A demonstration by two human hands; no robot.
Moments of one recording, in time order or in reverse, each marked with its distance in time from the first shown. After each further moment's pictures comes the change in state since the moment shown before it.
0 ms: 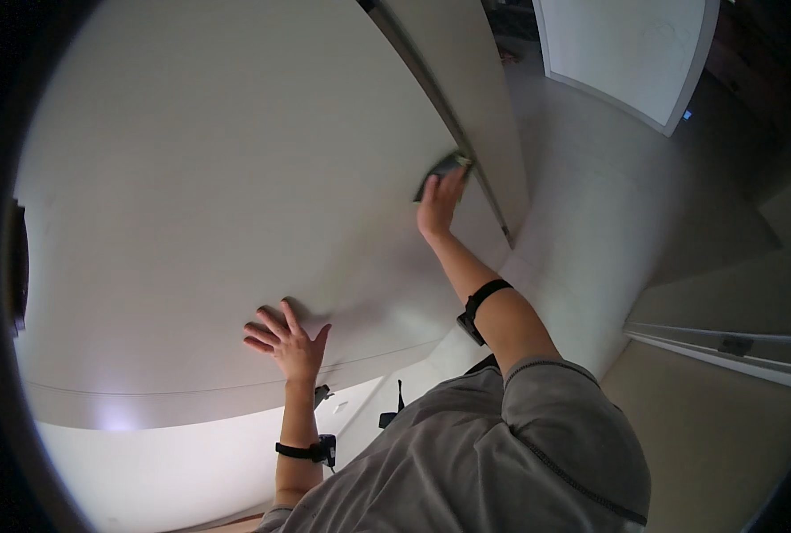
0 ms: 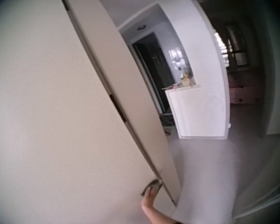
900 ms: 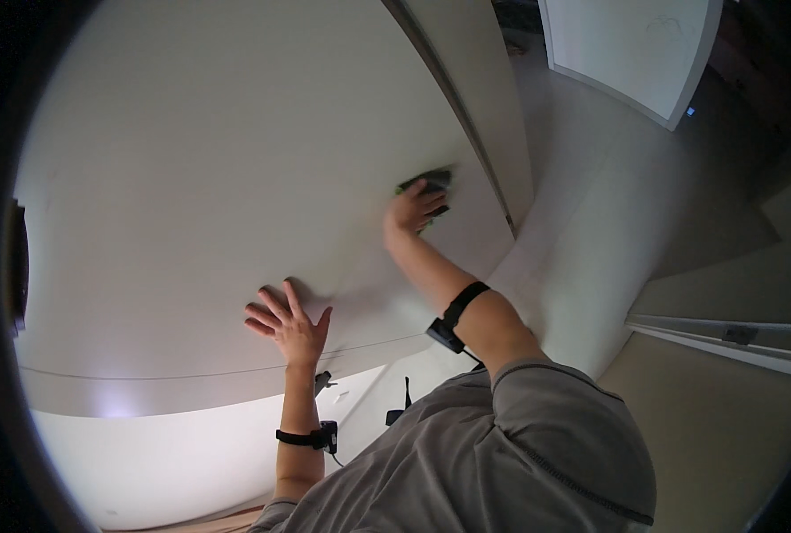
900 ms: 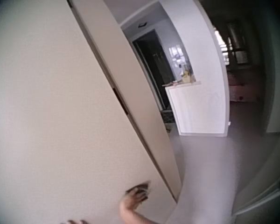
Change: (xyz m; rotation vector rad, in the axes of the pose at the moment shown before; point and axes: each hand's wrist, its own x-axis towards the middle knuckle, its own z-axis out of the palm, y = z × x) left_hand 0.006 0.004 -0.007 -0.061 0.101 0.052; right_hand -0.056 -0.079 0.038 0.034 0.133 0.865
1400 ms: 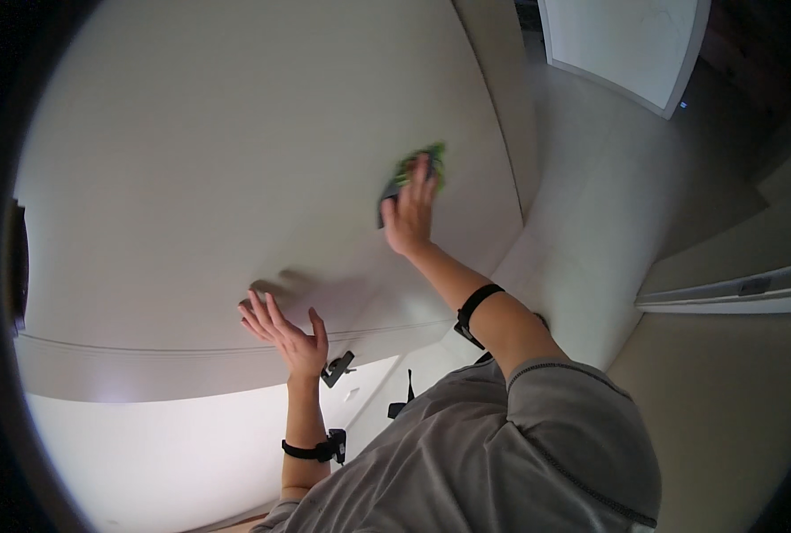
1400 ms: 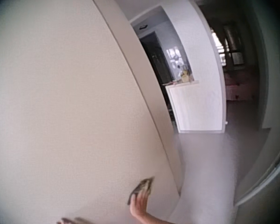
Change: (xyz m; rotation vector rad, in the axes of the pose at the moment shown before) left_hand -0.037 -0.024 -0.028 -0.461 0.273 0.017; right_hand -0.020 0.083 -0.040 -0.356 -0.084 -1.356
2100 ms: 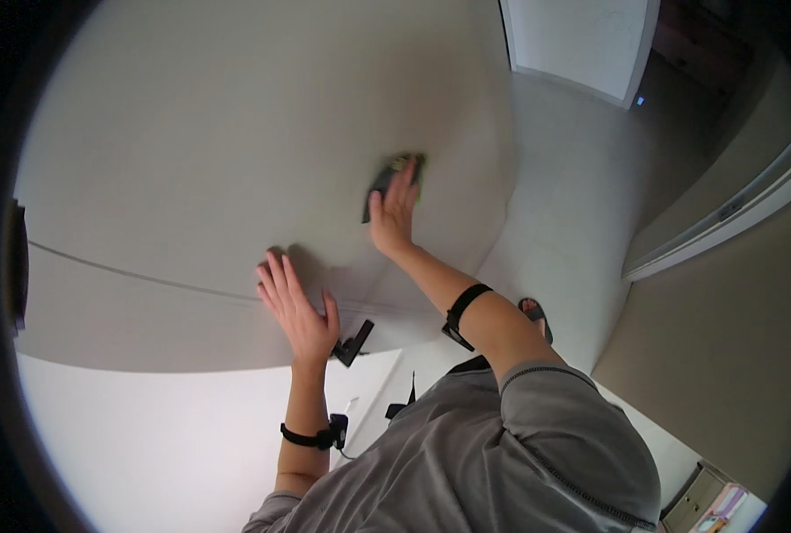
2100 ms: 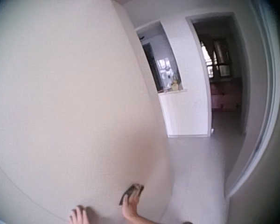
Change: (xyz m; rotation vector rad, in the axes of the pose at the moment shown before) left_hand -0.039 -0.046 -0.034 -0.261 -0.079 0.036; right_hand -0.080 -0.099 0.017 0.240 -0.020 0.218
